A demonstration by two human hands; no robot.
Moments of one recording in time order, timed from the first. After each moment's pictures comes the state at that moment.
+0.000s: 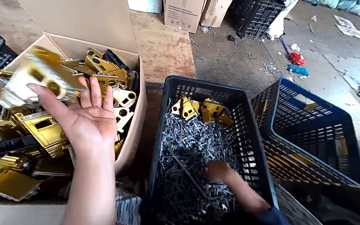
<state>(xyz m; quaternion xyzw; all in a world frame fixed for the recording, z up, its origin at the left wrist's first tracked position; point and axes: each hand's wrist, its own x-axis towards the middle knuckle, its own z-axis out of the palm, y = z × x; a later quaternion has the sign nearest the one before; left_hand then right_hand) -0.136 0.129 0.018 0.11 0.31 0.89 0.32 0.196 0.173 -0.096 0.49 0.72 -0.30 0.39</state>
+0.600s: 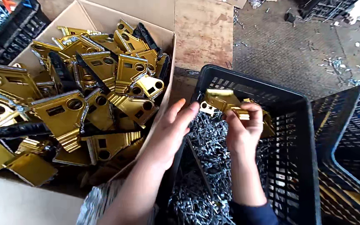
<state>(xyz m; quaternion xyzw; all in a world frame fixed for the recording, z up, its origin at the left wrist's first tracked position) -0.084 0.142 -0.009 0.24 0.55 0.59 0.54 0.085 0.254 -0.076 0.32 0.59 -0.51 -0.54</state>
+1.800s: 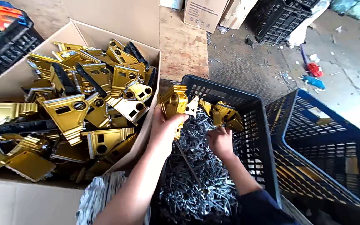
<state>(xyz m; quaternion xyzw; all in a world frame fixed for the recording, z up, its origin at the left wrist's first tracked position) -0.051 0.130 -0.006 0.19 0.52 0.68 0.48 0.172 0.238 -0.117 0.44 0.89 -0.06 -0.12</state>
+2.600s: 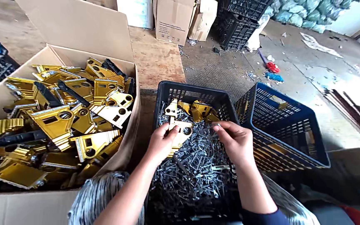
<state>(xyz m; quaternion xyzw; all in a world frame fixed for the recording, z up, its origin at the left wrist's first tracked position) -0.016 0.096 -0.021 0.44 0.57 0.53 0.44 0.210 0.141 0.026 0.39 0.73 -0.31 -0.47</state>
